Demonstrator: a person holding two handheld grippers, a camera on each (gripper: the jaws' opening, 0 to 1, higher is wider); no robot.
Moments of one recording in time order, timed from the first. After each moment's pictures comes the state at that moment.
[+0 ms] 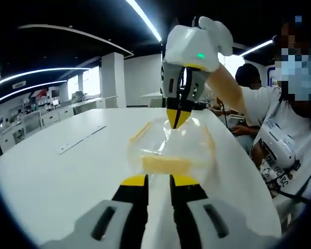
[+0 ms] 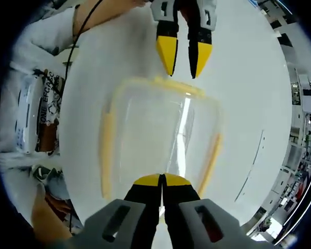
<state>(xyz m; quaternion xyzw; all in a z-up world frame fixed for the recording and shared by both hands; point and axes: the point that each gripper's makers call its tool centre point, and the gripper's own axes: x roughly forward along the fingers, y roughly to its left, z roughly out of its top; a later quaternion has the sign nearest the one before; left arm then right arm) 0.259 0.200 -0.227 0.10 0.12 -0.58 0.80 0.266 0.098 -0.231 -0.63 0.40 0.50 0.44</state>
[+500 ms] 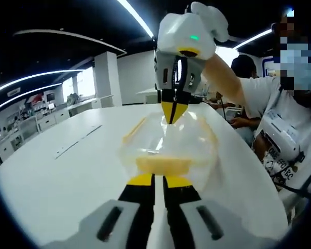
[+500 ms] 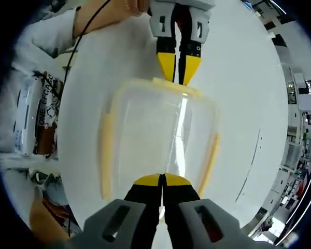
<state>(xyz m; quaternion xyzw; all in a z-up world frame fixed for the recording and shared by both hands) 0.266 0.200 -0.237 0.13 0.12 -0.58 0.79 0.267 0.100 -0.234 -0.62 0.38 0.51 0.46</state>
